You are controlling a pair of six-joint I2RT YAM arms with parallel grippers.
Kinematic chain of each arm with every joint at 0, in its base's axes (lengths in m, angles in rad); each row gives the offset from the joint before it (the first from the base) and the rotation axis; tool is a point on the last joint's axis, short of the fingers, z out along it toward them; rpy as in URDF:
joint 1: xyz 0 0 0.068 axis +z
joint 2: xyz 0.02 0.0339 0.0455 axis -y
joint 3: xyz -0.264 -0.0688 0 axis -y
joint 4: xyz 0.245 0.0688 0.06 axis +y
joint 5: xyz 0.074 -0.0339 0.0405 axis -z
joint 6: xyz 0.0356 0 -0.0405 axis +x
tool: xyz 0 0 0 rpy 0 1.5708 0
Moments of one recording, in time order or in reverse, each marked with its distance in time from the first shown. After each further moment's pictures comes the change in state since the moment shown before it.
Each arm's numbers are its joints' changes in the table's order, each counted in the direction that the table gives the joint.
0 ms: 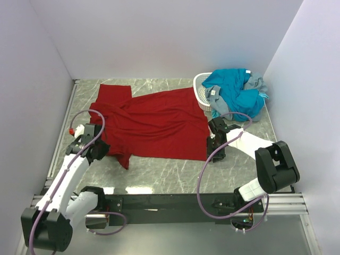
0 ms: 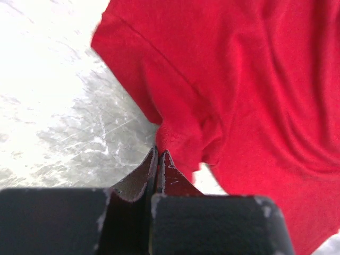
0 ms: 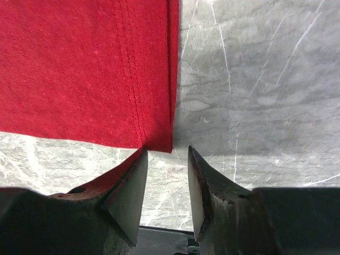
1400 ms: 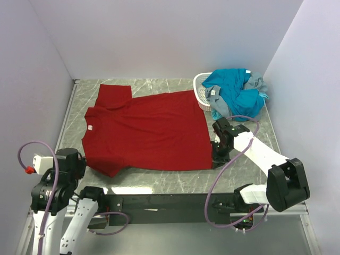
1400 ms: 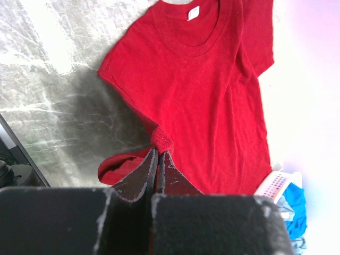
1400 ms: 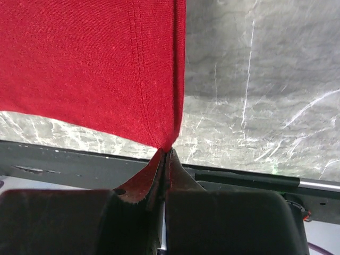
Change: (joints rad) left arm 0.003 0.515 0.284 0.569 -0.228 -0.435; right arm 0.012 0.186 0.030 0.291 -0.098 0.016
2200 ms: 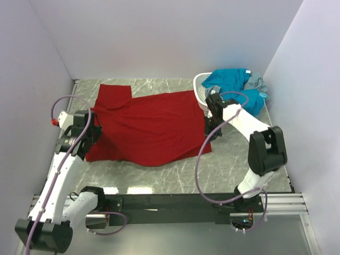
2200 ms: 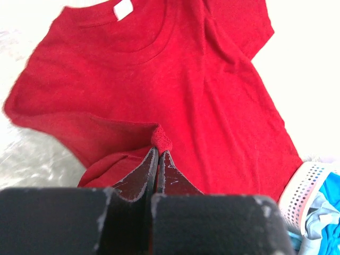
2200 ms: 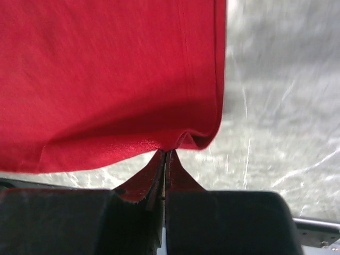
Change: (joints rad) left arm 0.000 -0.472 -0.032 -0.526 0.069 0.273; right arm -0.049 -0.375 0.419 0.002 0.044 -0.034
